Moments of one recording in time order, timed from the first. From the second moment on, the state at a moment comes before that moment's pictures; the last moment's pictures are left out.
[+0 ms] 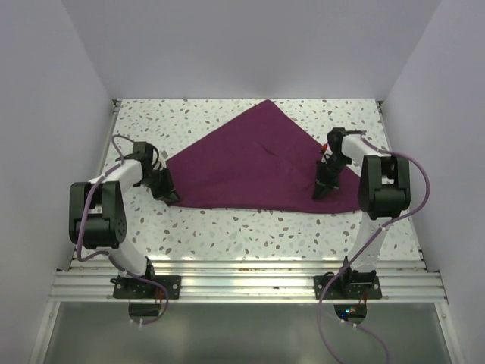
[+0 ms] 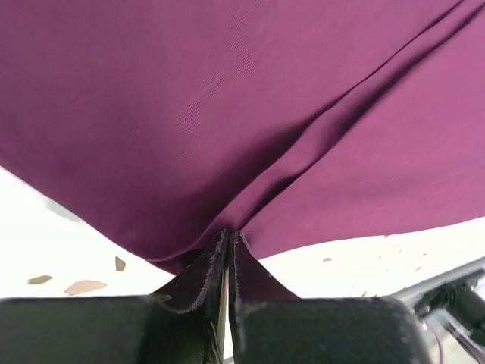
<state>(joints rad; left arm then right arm) 0.05 1.66 1.01 -0.64 0.38 -0.29 0.03 1.99 1.39 -1.04 -0.26 0.26</state>
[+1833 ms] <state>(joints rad) 0.27 1.93 1.26 -0.43 0.29 -0.21 0.08 2.03 1.41 -1.00 -0.28 0.26</state>
